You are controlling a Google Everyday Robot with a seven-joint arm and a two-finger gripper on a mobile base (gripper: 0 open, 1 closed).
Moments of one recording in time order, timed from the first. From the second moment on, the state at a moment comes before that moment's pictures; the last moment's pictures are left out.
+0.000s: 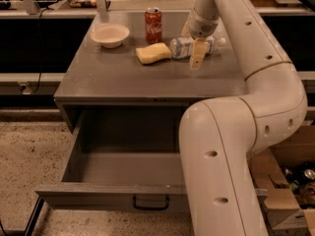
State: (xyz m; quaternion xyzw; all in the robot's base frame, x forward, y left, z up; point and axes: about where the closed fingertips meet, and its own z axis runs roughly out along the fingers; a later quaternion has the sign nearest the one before) arm 0.775 -0.119 0.851 -0.73 0.66 -0.01 0.17
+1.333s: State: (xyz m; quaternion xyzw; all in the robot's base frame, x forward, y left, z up) arm 0.757 -0.121 0.871 -0.75 0.63 0.00 0.18
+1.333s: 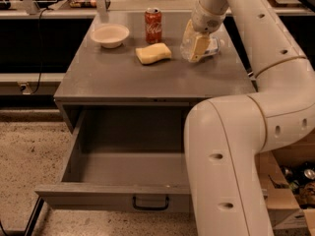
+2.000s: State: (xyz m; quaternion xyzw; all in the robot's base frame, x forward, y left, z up) arm 0.670 -0.067 0.936 -0.76 0.57 0.15 0.26
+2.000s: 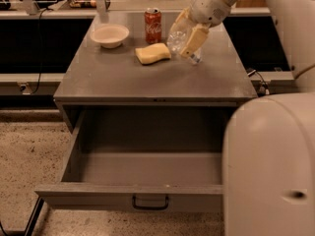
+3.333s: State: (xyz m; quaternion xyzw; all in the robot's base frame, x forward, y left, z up) arm 0.514 -0.045 1.002 -0.69 0.56 0.28 0.36
